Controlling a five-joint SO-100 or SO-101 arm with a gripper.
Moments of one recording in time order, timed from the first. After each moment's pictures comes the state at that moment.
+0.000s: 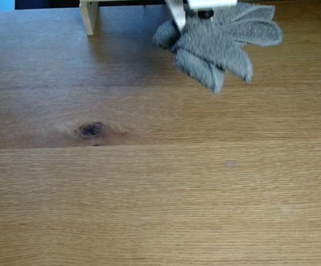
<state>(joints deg) -6.3 97.9 97.9 62.1 9.8</state>
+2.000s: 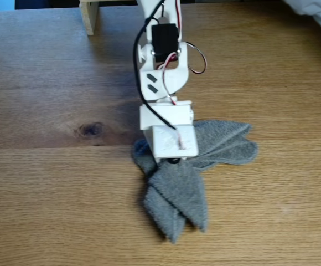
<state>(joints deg) 1.7 11.4 32.7 43.9 6.3</state>
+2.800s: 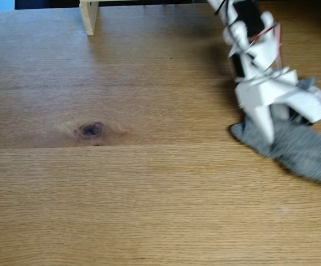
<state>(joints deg) -23.7 14.0 33.6 36.6 1.2</state>
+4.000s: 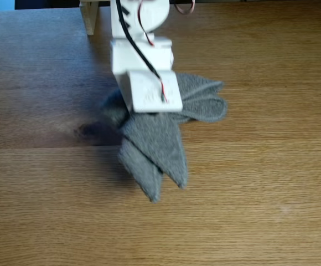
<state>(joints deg) 6.4 48.0 42.4 73.0 -6.5</state>
